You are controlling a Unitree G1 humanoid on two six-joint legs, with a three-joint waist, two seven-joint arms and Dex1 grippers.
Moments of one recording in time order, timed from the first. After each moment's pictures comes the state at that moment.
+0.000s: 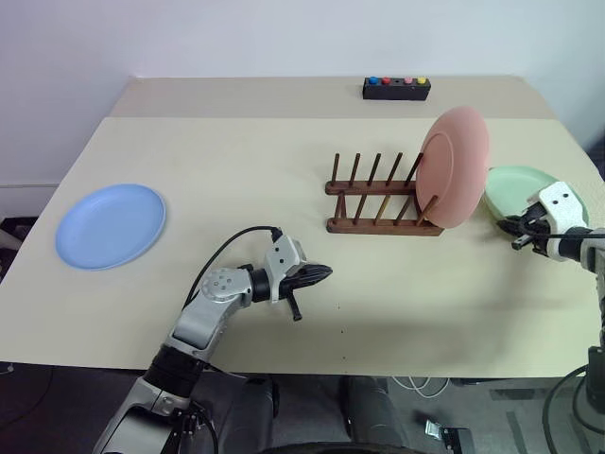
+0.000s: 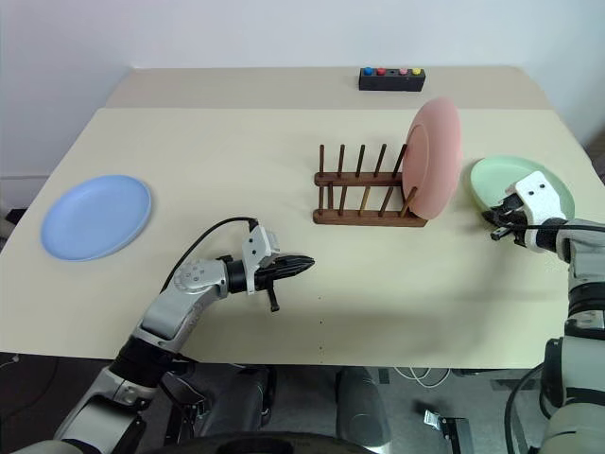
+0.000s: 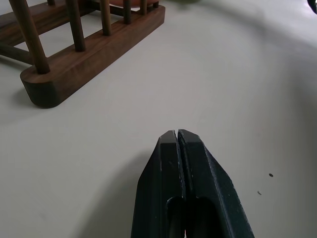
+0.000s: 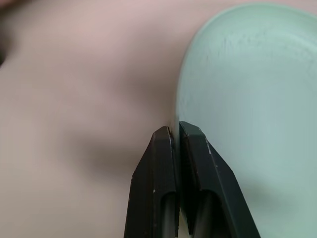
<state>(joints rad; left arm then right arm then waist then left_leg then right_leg) -0.31 0.31 -0.30 0.00 -0.20 0.23 -0.87 -0.64 -0.92 -0.17 0.96 0.11 0.01 0.89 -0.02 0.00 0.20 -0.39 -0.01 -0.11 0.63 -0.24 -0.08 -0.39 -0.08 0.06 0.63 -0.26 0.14</state>
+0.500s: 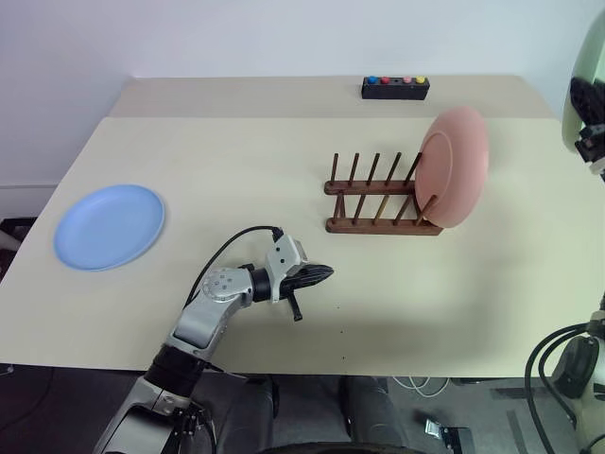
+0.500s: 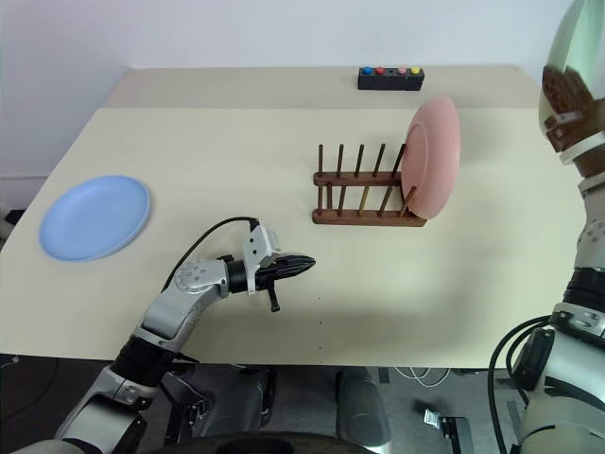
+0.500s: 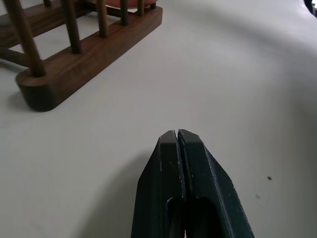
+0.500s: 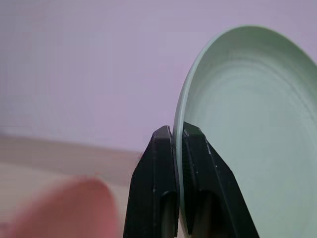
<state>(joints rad) -0.31 0.31 -0.30 0.01 -0.20 0.23 -0.87 -0.65 -0.77 -0.54 0.28 0.69 0.30 0.71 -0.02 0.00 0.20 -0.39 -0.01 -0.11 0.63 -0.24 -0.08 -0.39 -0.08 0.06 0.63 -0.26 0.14</state>
